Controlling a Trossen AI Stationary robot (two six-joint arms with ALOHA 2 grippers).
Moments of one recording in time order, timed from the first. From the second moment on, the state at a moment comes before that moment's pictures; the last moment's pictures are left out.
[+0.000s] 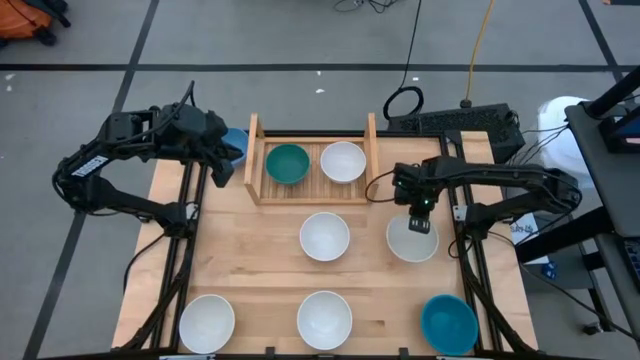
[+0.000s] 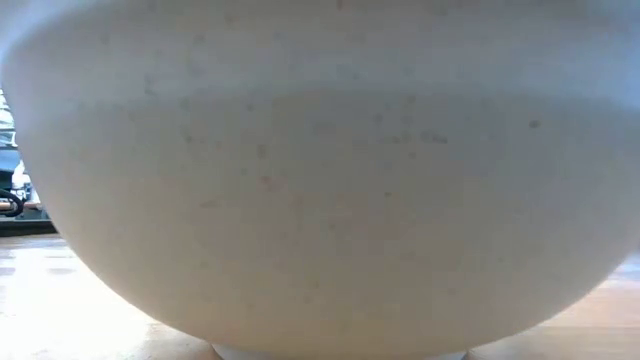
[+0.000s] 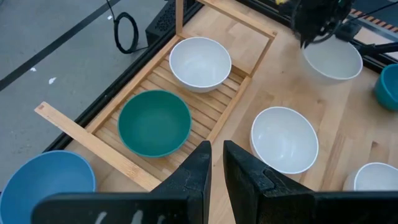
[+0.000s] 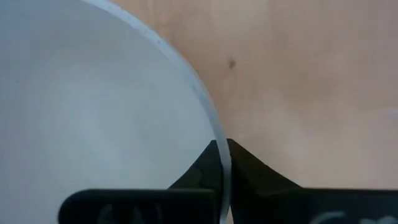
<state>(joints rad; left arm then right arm) 0.22 1.16 1.70 -1.31 -0.14 -0.32 -0.32 1.23 0.82 -1.13 -0.25 -0.04</state>
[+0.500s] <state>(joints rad) 0.22 1.16 1.70 -1.31 -0.14 -0.32 -0.32 1.24 1.36 -1.42 -0.08 -0.04</state>
